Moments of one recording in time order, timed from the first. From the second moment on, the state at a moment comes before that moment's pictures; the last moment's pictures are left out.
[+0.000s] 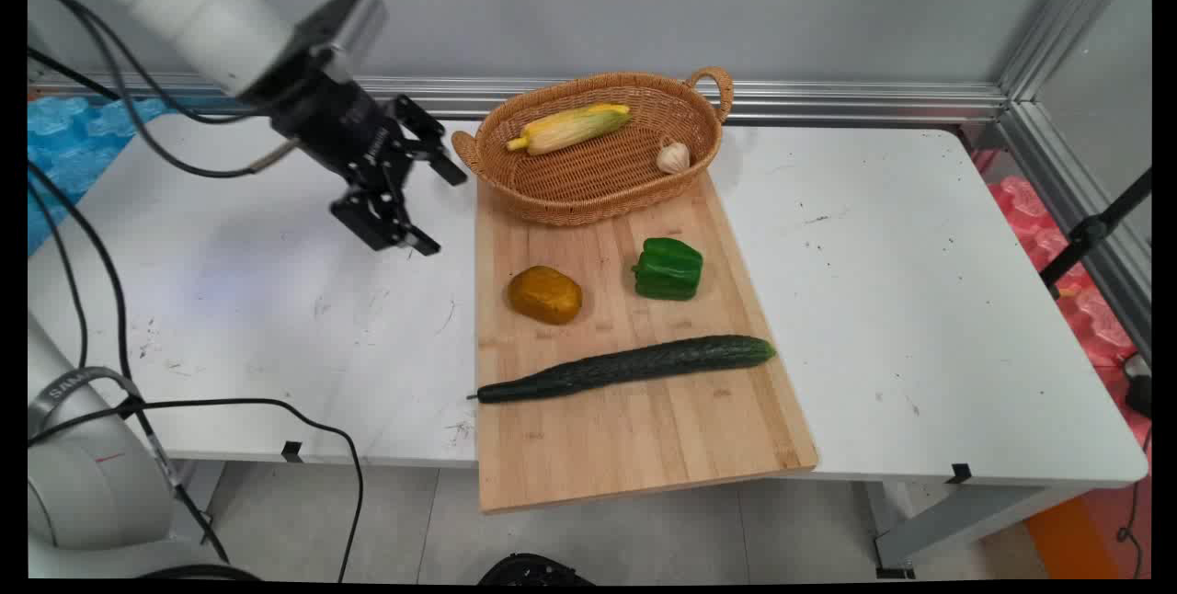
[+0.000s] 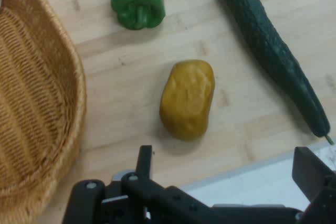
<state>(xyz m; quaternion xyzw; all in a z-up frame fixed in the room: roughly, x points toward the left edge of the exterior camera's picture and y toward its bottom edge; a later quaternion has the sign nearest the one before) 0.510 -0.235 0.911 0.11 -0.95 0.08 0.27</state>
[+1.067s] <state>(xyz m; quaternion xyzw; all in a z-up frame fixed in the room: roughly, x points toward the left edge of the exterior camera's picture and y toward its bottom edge) 0.439 -0.283 0.838 0.07 -0.97 0.06 0.23</state>
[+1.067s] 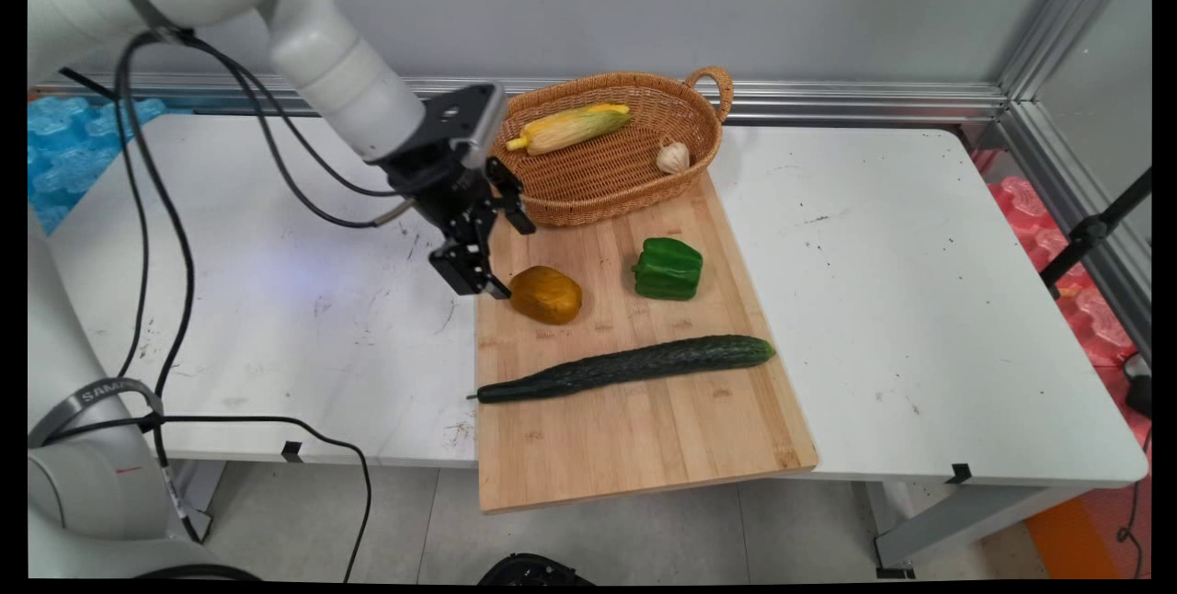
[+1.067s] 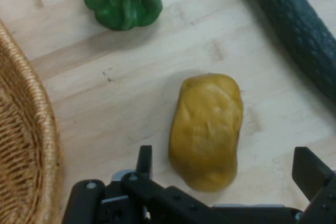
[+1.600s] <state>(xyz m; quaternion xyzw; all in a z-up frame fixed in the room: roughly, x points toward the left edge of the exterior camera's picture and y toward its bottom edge) 0.406 -0.304 0.802 0.08 -0.97 0.06 0.20</state>
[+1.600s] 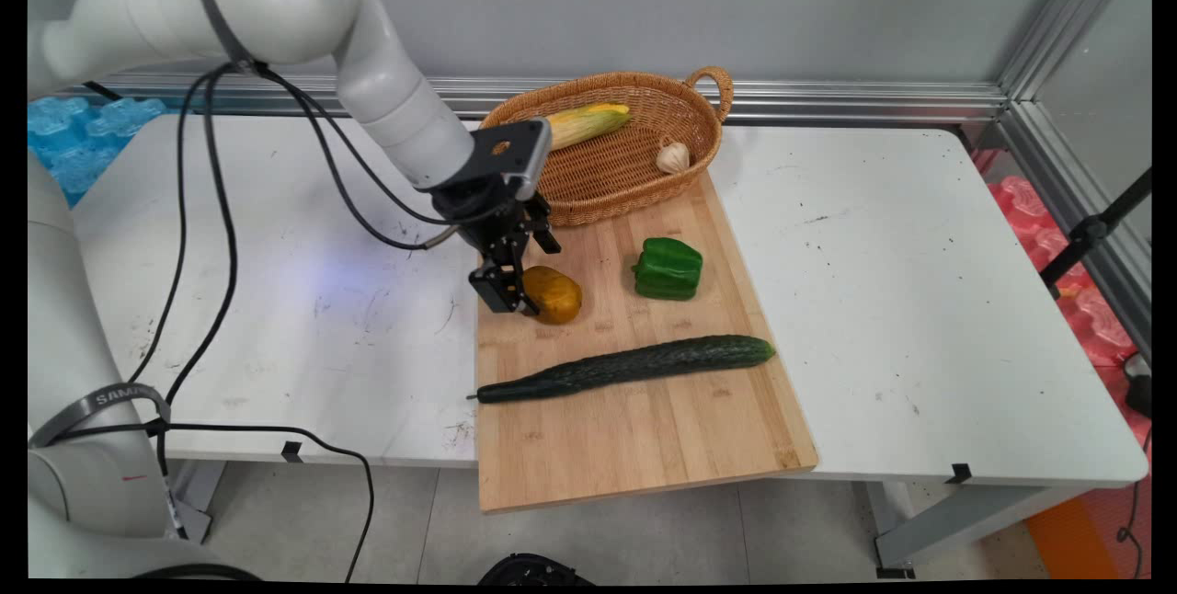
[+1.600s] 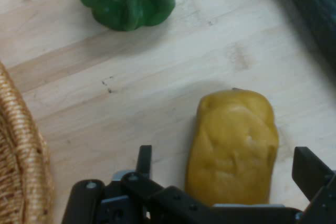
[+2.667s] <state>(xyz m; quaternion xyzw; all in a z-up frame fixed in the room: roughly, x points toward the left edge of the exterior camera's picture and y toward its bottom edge) 0.409 -0.306 0.846 0.06 -0.98 0.03 0.20</state>
